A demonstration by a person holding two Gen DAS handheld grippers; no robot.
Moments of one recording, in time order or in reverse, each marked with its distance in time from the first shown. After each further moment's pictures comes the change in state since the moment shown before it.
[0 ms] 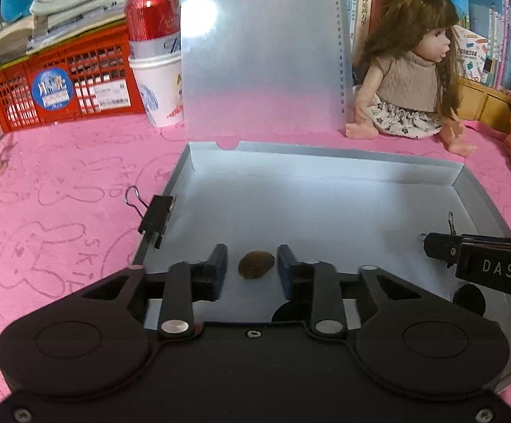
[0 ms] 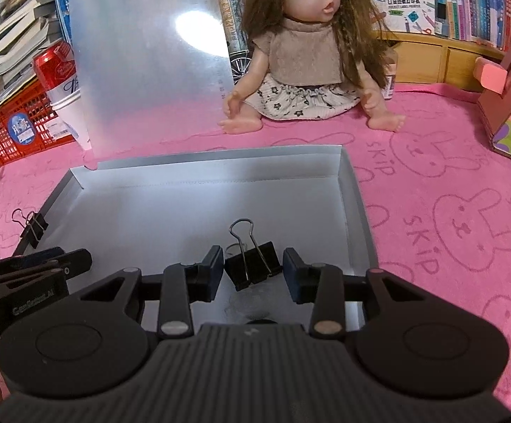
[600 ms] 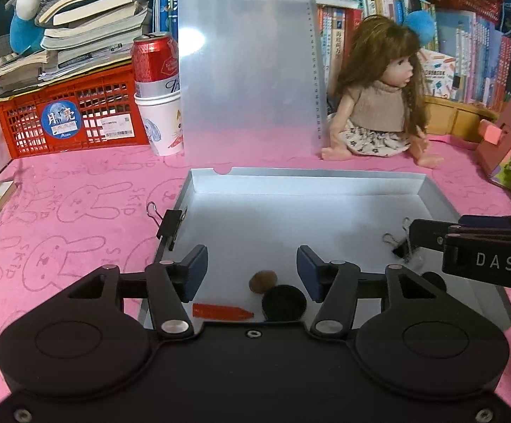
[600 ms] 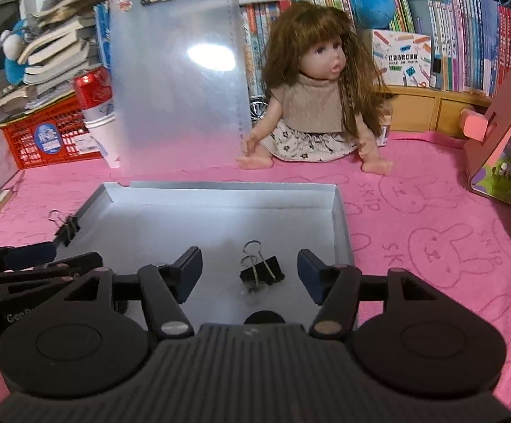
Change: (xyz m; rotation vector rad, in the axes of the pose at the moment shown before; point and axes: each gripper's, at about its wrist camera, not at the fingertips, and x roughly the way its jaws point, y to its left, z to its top) left arm -0.060 0.000 -0.013 0.029 -0.097 -0.039; right arm -0.057 0.011 -0.010 -0.081 -0.132 0.013
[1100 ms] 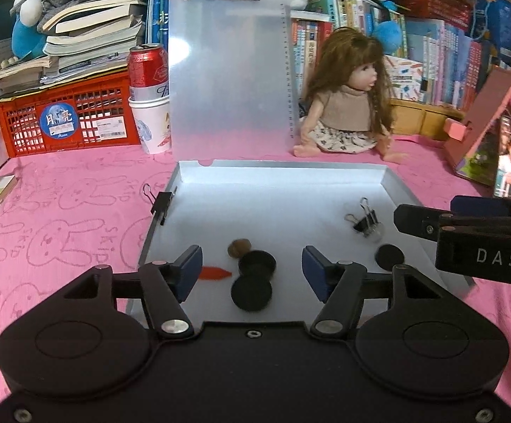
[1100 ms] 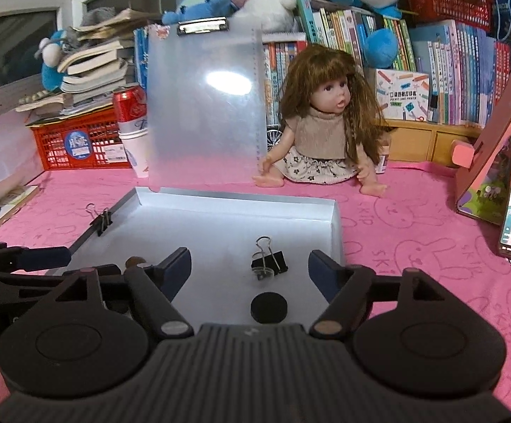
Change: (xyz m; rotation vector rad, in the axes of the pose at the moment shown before) left arm -0.050 -0.006 -0.029 0.008 -0.035 -0.063; right arm -0.056 0.005 -0.024 -0.071 -0.109 0.032
